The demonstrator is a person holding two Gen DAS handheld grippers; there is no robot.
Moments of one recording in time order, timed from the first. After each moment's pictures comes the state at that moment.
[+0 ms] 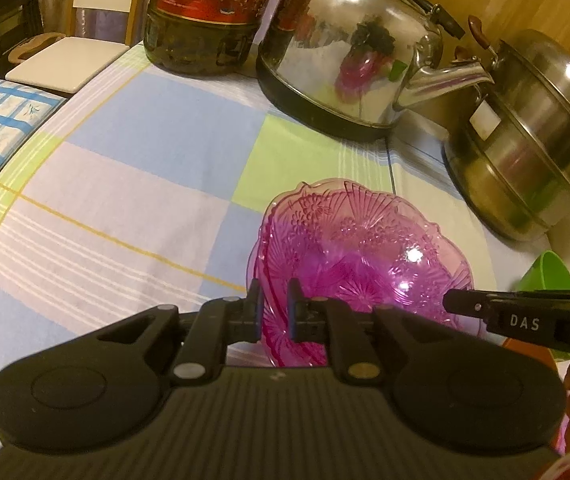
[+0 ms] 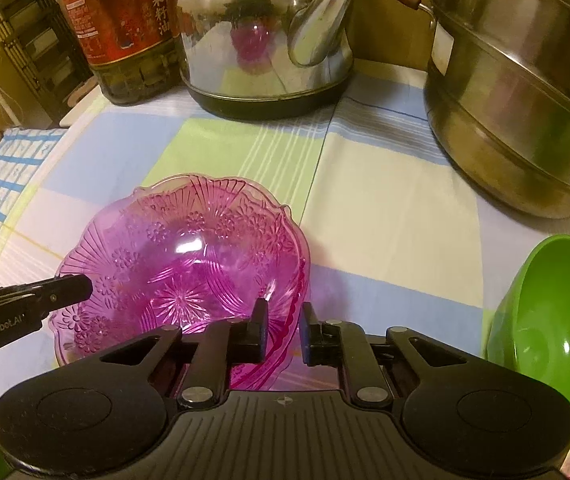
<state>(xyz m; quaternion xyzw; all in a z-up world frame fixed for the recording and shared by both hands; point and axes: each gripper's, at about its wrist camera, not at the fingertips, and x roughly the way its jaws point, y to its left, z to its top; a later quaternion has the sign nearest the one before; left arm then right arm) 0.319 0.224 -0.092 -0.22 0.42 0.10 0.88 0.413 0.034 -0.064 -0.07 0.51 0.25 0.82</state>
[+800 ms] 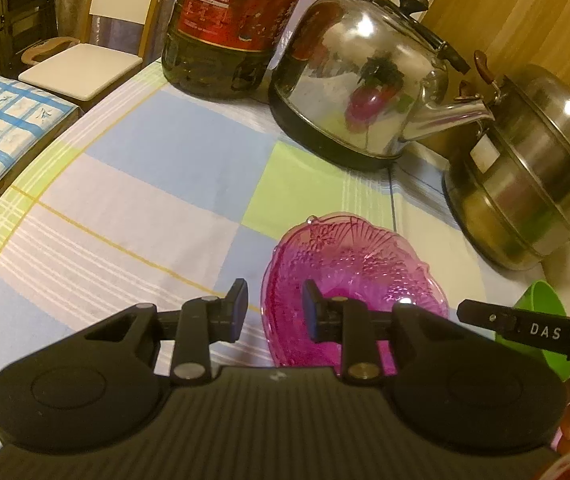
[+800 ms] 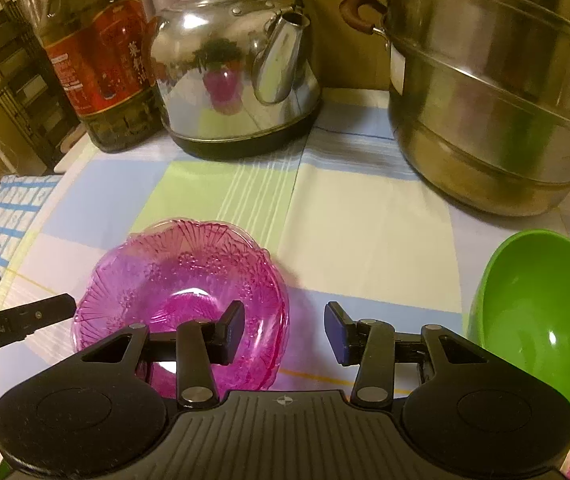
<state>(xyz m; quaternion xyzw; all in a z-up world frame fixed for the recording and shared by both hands) 0.307 0.231 -0.079 -0.24 0.39 0.12 0.88 0.407 0.007 -0.045 -0.02 0.48 0.24 0.85</state>
